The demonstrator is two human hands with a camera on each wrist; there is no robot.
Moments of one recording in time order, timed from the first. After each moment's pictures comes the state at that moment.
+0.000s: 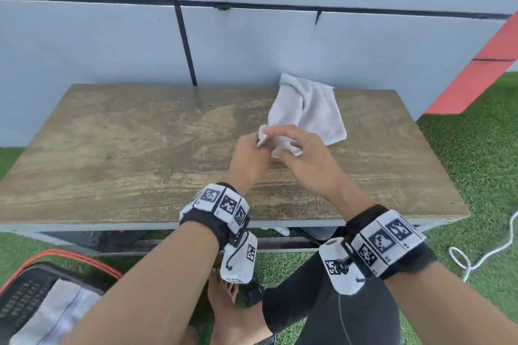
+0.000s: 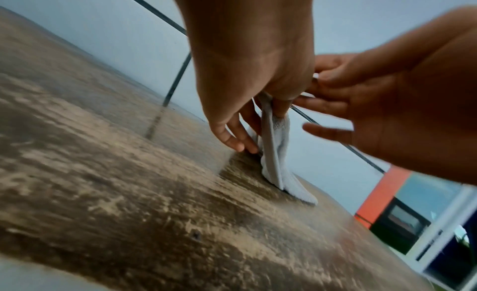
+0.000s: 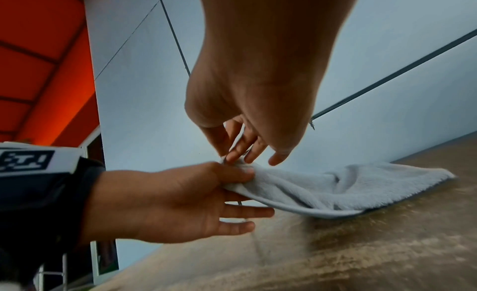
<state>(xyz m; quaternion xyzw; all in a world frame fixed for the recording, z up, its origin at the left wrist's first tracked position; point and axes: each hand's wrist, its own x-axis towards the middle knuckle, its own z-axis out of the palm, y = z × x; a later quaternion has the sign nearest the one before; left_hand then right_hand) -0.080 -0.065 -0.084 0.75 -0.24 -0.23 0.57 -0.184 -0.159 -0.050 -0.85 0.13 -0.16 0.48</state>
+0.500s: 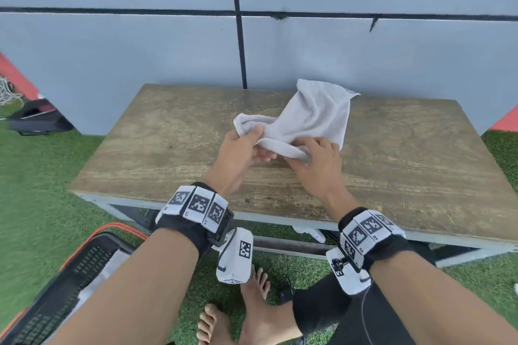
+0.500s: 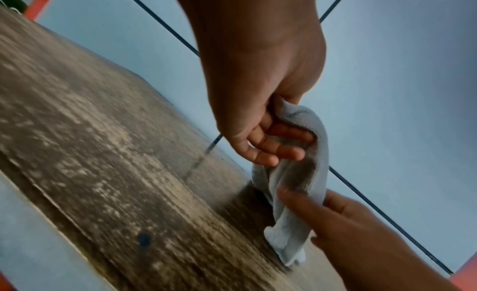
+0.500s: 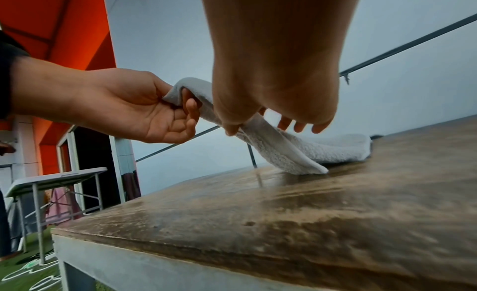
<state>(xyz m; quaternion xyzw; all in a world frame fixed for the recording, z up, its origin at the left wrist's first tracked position) -0.046 0.027 -0.052 0.63 -0.10 -0.26 0.72 -0.140 -0.122 -0.105 -0.91 0.23 -0.18 0.29</state>
